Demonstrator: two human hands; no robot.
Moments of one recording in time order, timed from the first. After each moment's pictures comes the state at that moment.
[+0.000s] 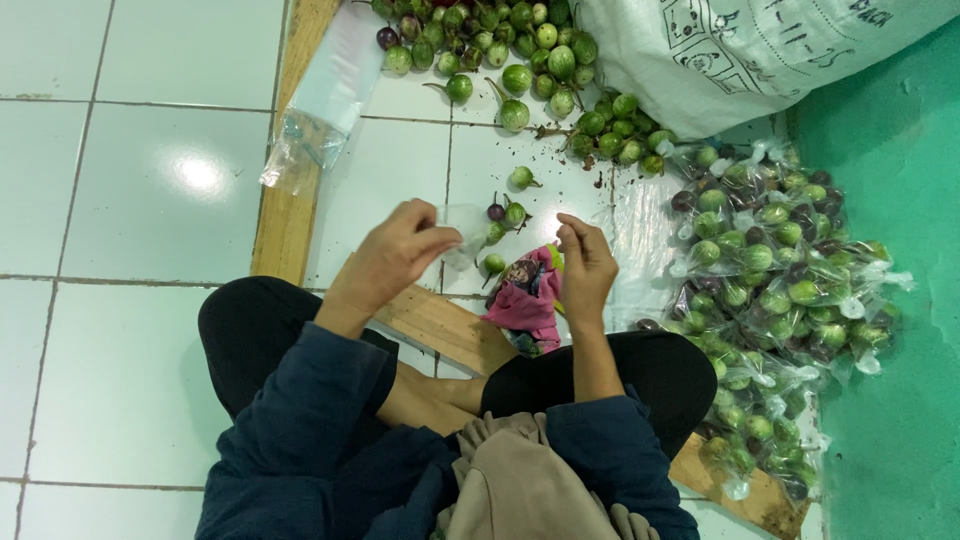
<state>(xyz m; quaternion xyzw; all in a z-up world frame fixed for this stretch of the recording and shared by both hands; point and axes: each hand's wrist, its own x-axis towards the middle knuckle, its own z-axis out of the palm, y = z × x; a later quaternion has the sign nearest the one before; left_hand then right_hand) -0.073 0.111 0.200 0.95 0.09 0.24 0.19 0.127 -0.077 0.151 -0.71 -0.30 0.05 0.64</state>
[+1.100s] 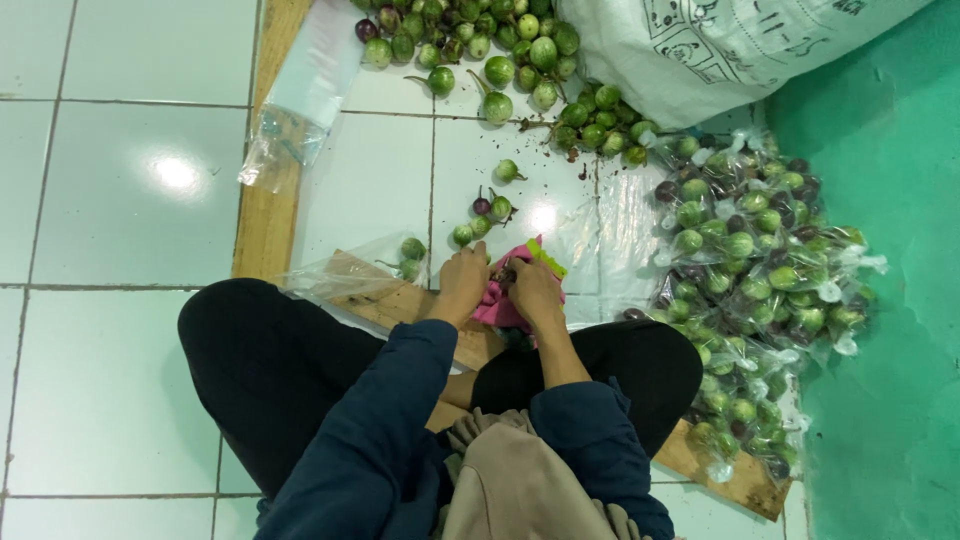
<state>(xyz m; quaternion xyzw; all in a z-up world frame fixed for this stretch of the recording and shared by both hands) 0.018 0.026 -0.007 0.93 0.32 -0.02 0.18 0.129 -0.086 0.015 -0.87 -0.41 0.28 0.09</state>
